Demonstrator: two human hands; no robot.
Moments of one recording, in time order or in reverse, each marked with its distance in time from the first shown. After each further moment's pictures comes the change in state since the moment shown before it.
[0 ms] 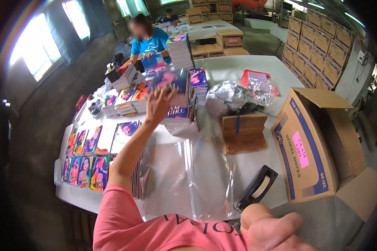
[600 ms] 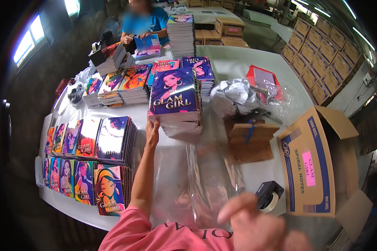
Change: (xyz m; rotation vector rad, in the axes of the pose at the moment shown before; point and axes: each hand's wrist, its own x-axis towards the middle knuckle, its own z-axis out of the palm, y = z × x) left_hand -0.152 0.038 0.115 -1.544 0.016 -1.094; right_hand -0.047 0.123 0.017 0.022 -0.177 0.852
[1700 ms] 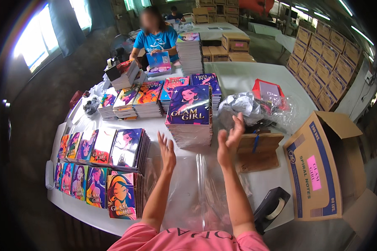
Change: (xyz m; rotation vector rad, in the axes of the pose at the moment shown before) left_hand -0.058 0.050 0.025 0.084 0.204 -0.058; right_hand -0.023 0.223 -0.035 -0.476 0.585 0.084
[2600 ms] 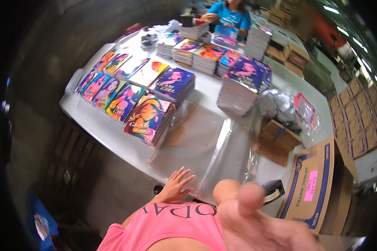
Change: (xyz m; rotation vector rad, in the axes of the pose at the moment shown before) left_hand -0.346 0.090 -0.118 0.837 -0.528 0.039; right_hand -0.077 -0.341 -0.036 1.448 -0.358 -0.540
